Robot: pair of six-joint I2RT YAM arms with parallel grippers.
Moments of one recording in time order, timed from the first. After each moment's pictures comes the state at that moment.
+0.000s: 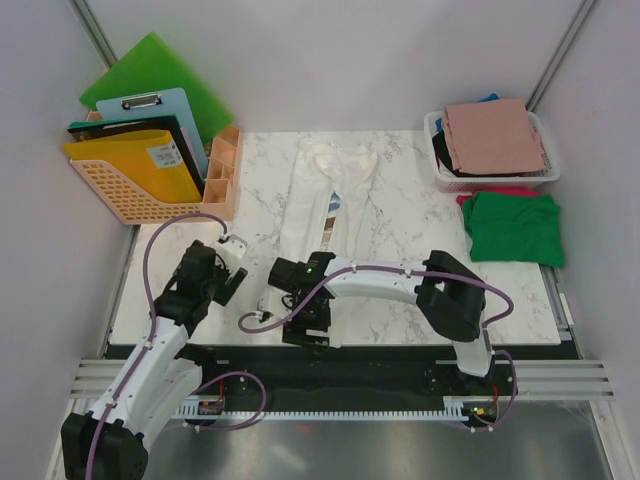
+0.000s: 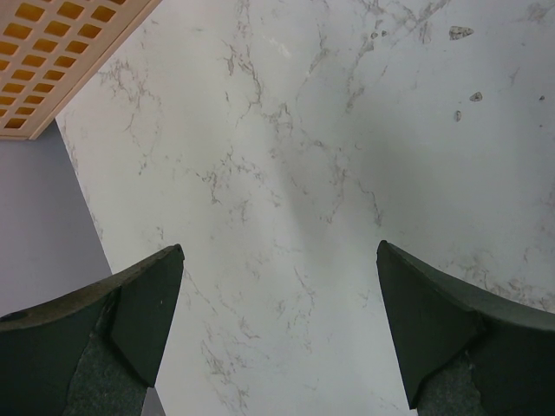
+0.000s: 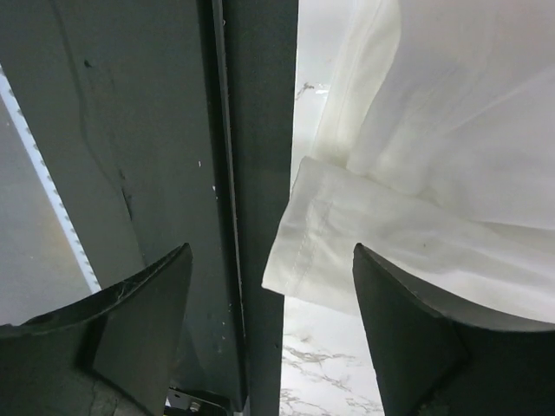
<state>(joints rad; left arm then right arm) -0.23 0.71 0.44 -0.46 -0.25 0.49 1.18 1.97 1.48 -0.94 -0.34 -0.33</state>
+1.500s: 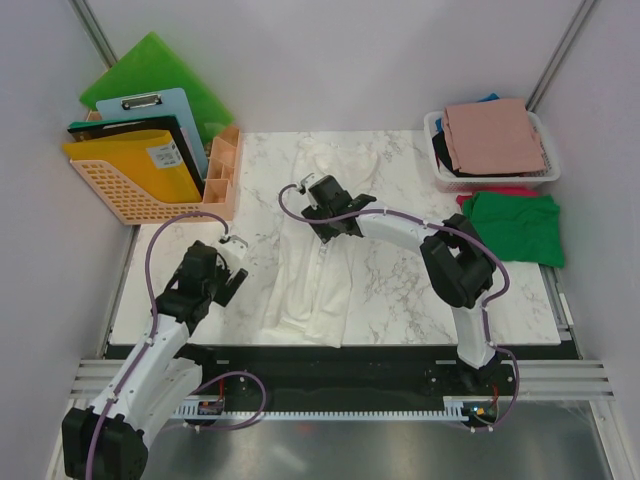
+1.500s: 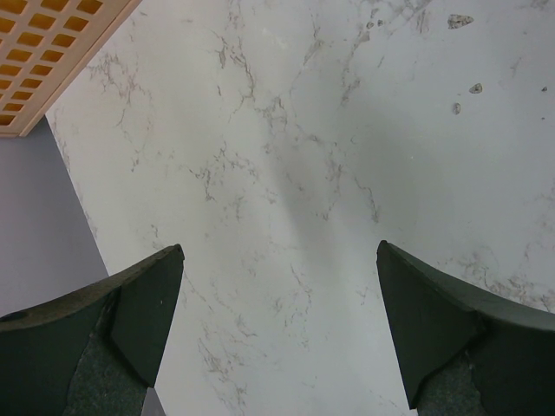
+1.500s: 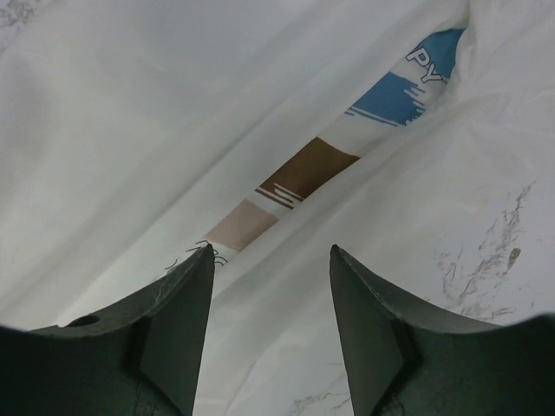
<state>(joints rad) -0.23 0.74 0.44 -0.46 -0.26 0.49 0.74 2.04 1.53 -0.37 0.19 -0.04</state>
